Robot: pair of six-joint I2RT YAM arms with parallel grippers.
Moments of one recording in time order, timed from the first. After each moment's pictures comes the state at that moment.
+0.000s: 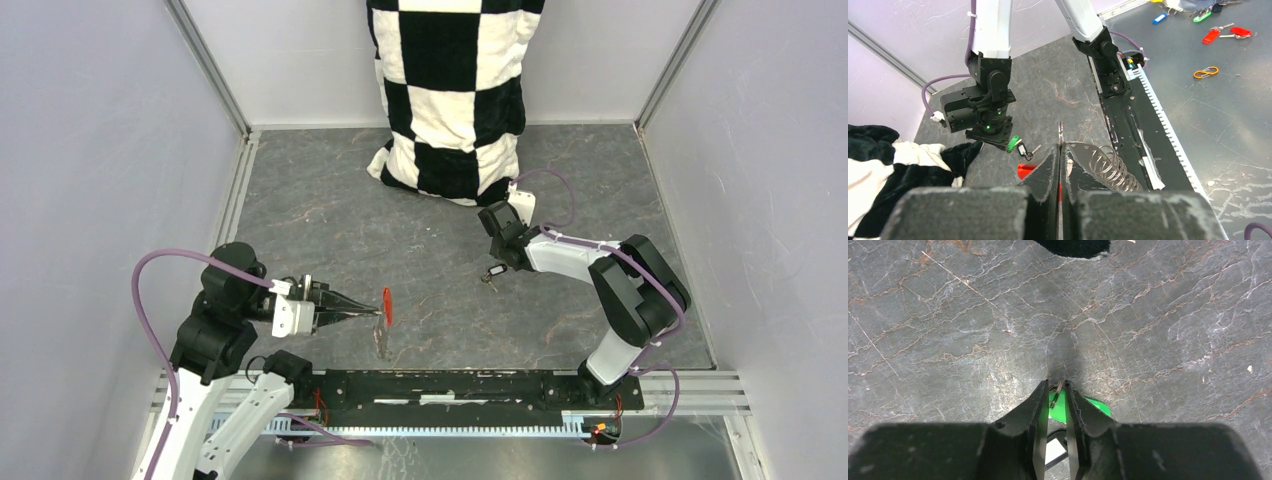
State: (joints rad) left arm -0.37 0.53 0.93 -0.65 1.27 0.63; right arm 0.59 1.68 0.88 -0.18 0.51 0.68
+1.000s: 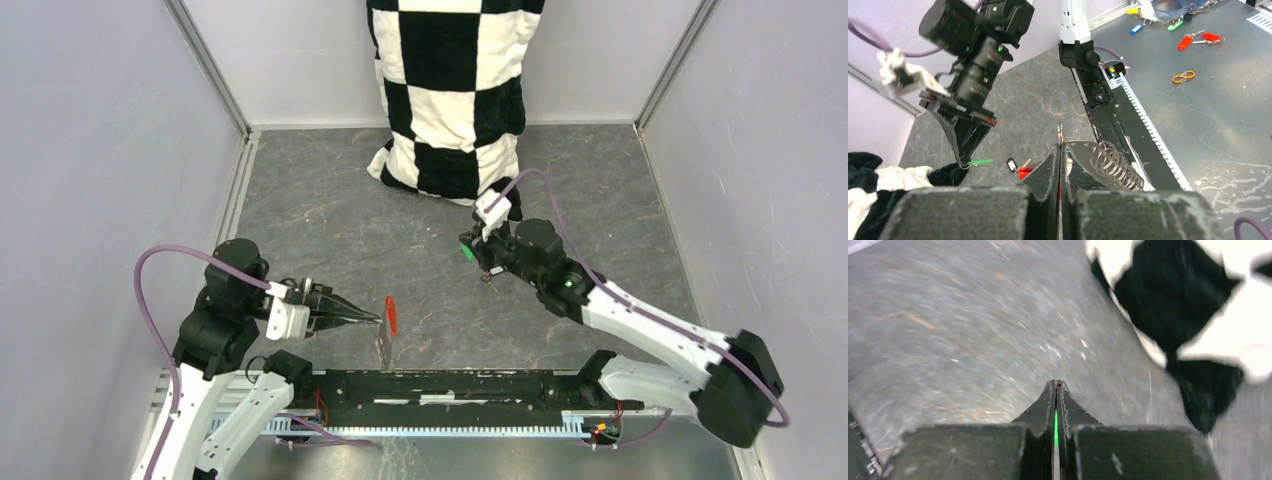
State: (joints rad) left arm -0.37 0.54 0.94 -0.66 1.36 0.66; right arm 0.76 1.13 0.70 0.12 0.04 0.02
